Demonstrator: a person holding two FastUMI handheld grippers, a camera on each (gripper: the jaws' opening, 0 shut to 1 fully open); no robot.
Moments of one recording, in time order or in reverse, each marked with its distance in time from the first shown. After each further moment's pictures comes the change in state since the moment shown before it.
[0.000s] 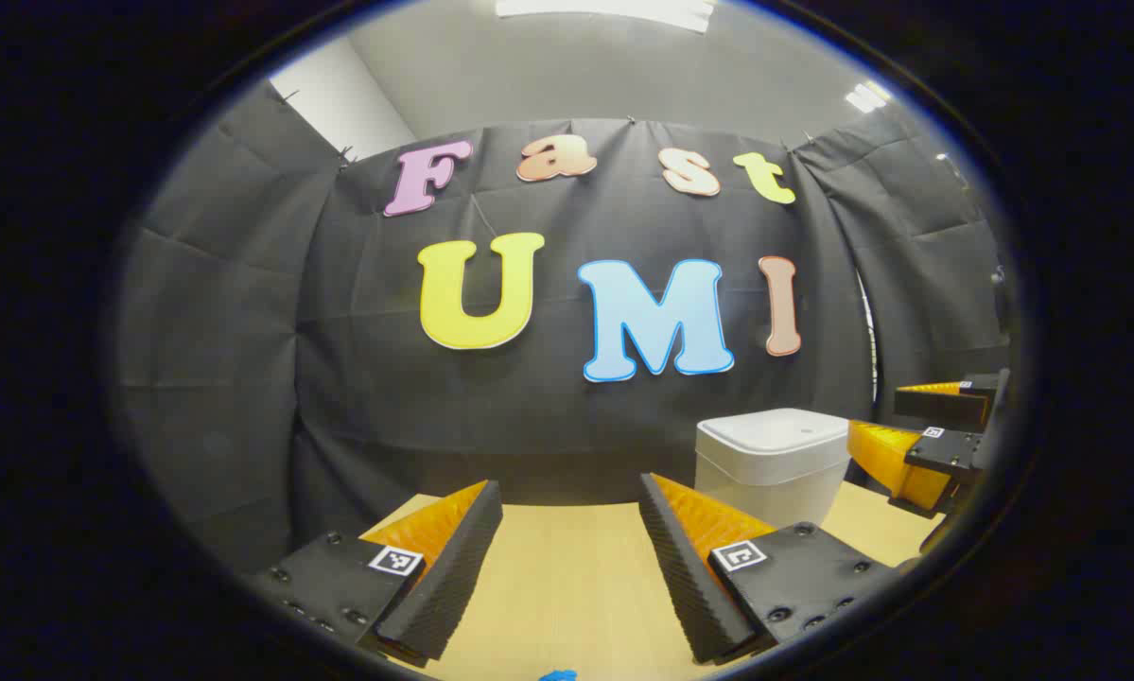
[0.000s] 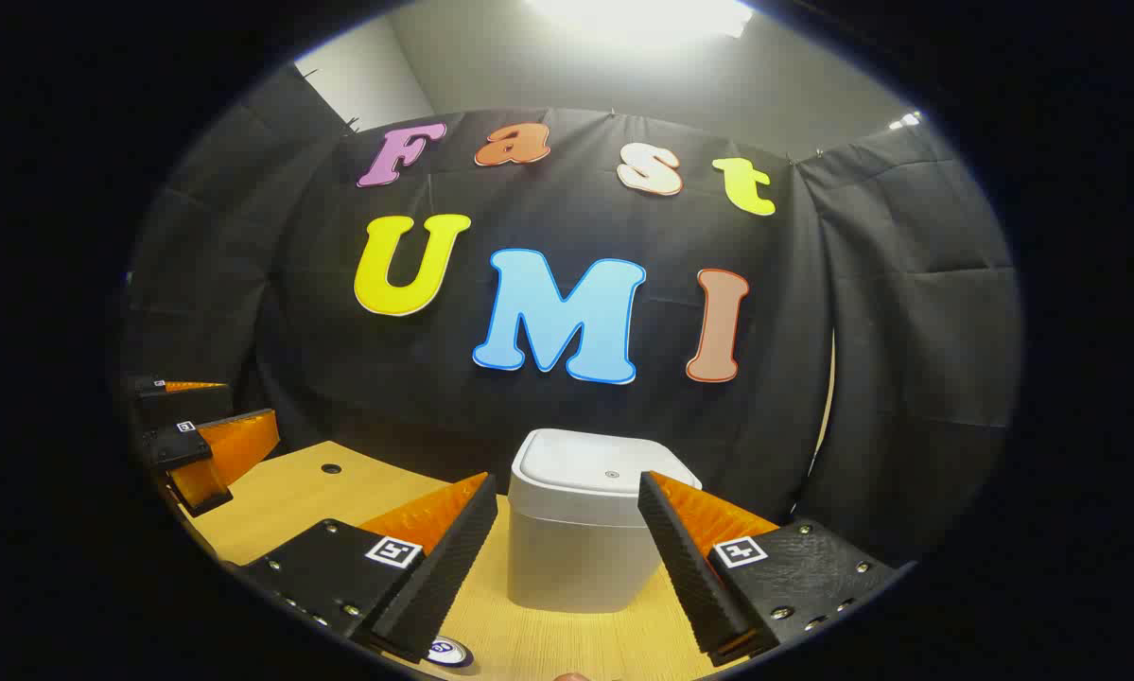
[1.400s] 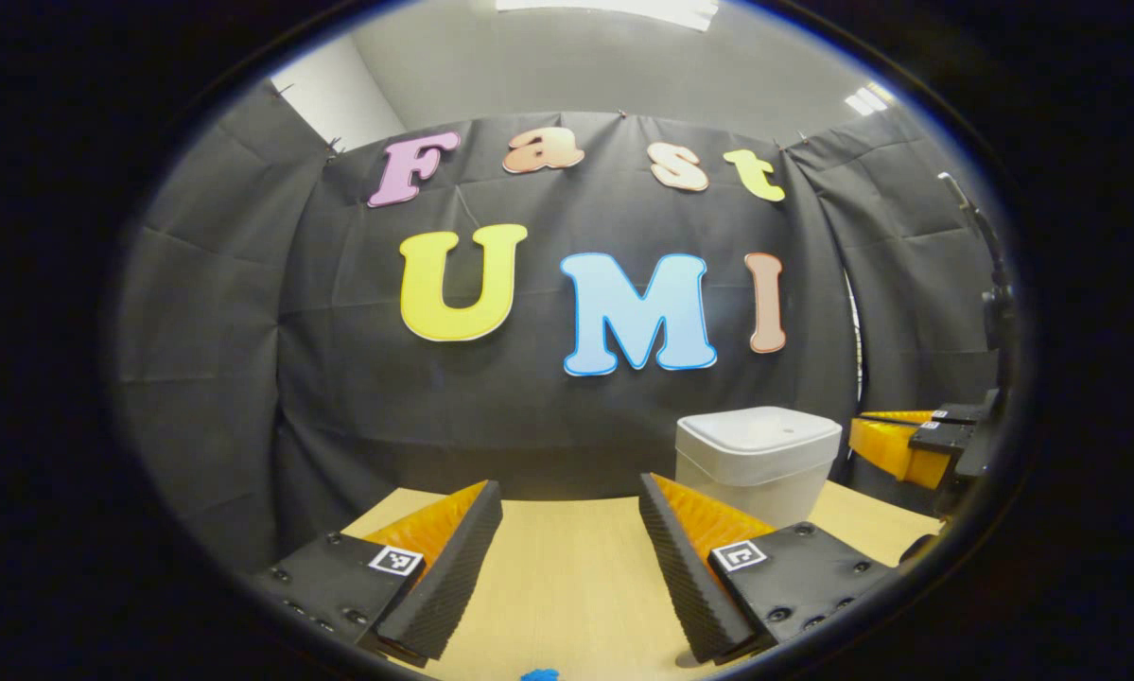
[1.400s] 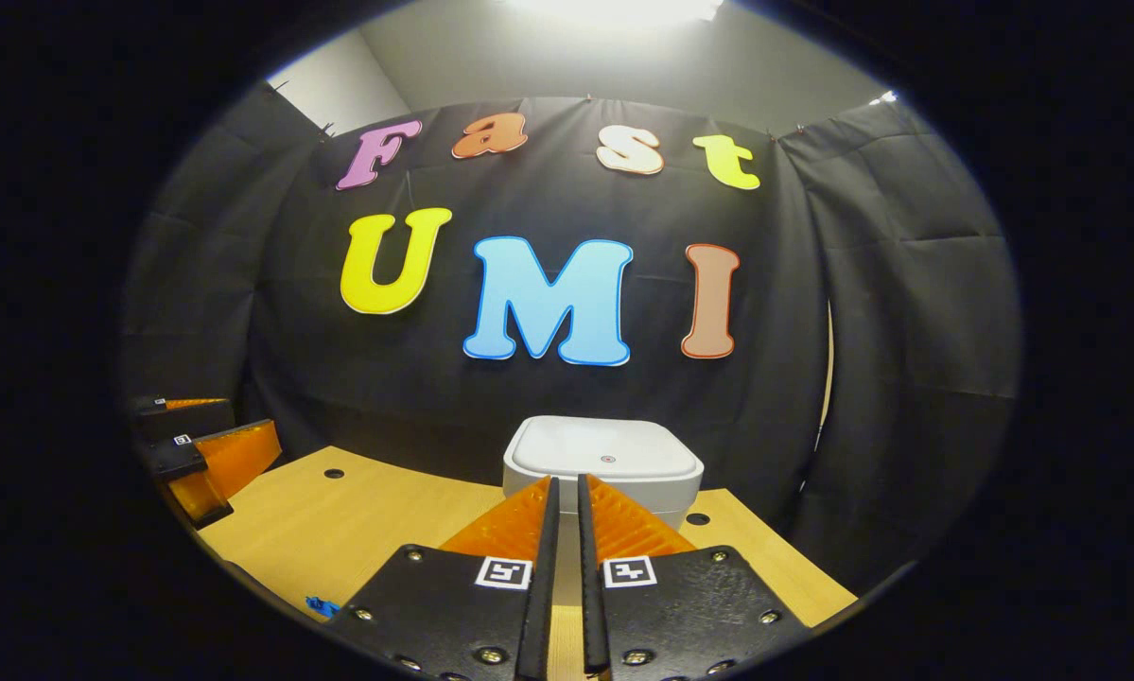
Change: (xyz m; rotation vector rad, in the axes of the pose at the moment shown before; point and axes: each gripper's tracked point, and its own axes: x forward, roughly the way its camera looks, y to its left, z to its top) left arm 0.012 -0.020 -0.003 -0.012 0.024 -0.049; right arm 0.012 -0.013 -0.014 0.086 0.044 -0.020
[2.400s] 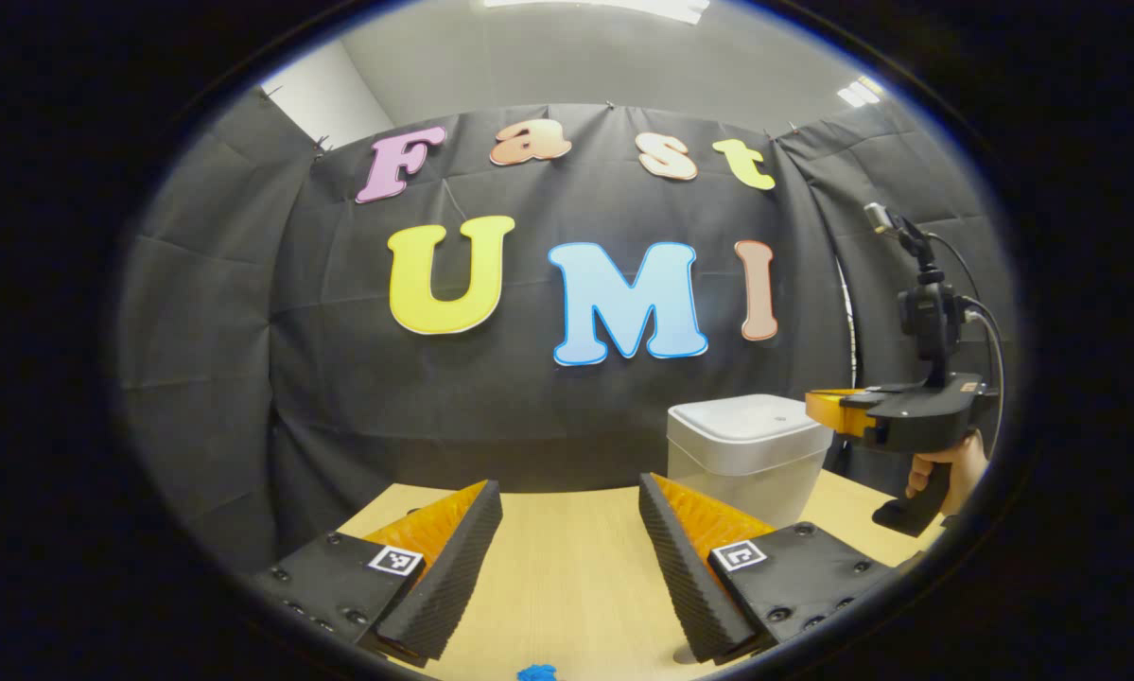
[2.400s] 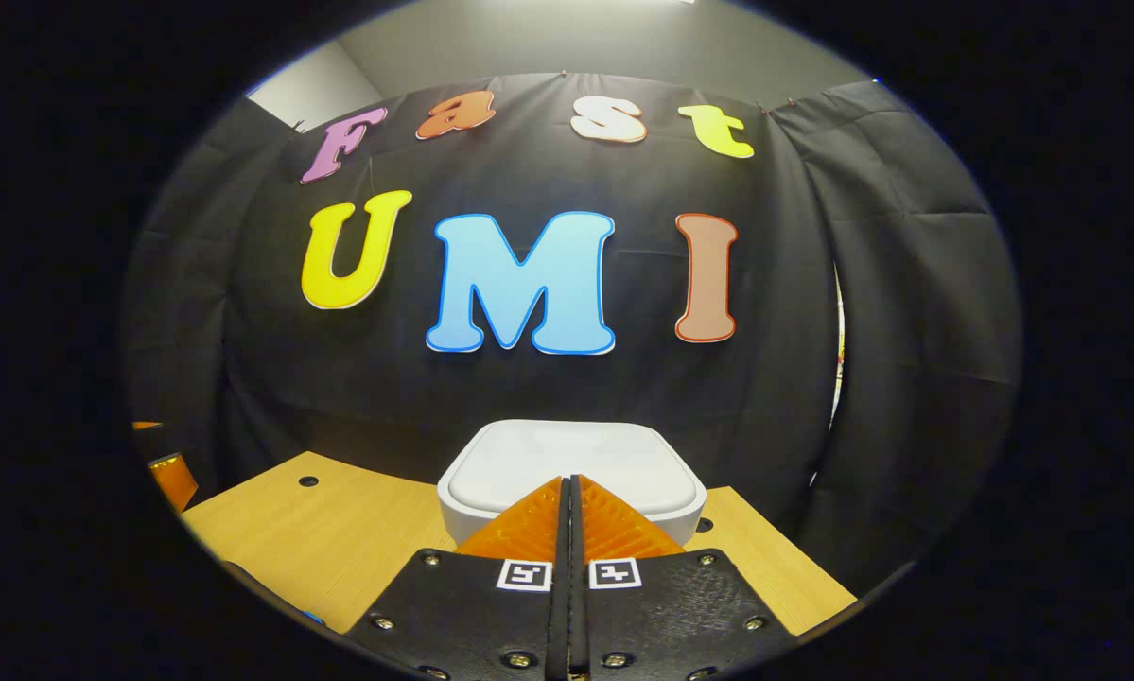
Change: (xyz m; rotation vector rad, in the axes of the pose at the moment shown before) left arm -0.002 -0.010 -0.005 0.019 0.029 -0.011; right arm 0.092 -0.034 -0.008 0.045 0.056 -0.001
